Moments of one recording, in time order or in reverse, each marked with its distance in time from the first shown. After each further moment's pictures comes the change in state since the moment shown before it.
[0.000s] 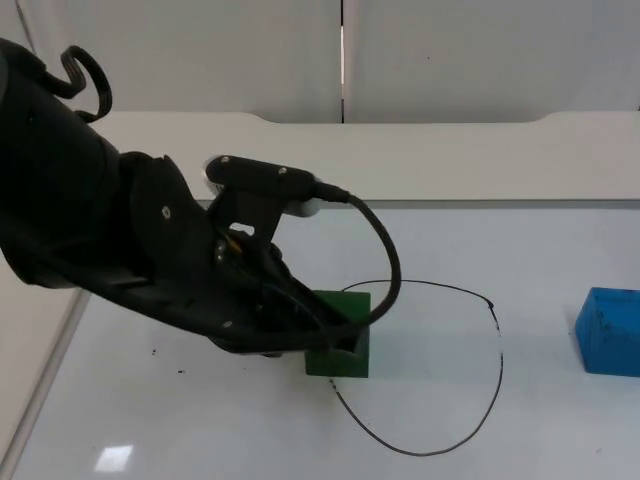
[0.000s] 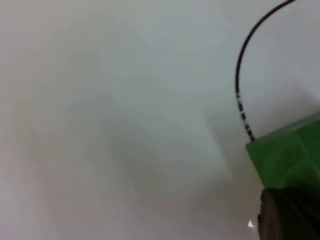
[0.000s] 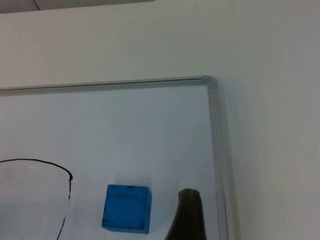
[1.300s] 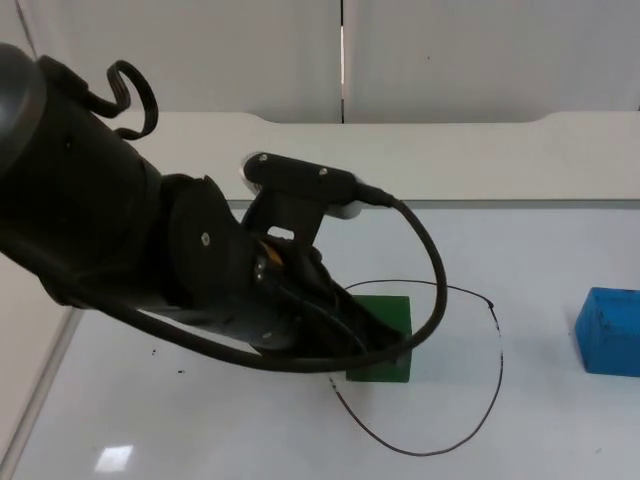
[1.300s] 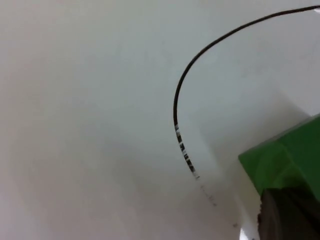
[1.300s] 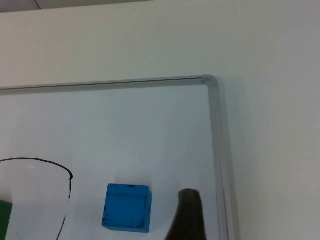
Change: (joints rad) right arm 0.000 0.000 0.000 0.002 0.002 -0.002; left arm -0.081 0.012 -0.009 0.000 -0.084 -0.031
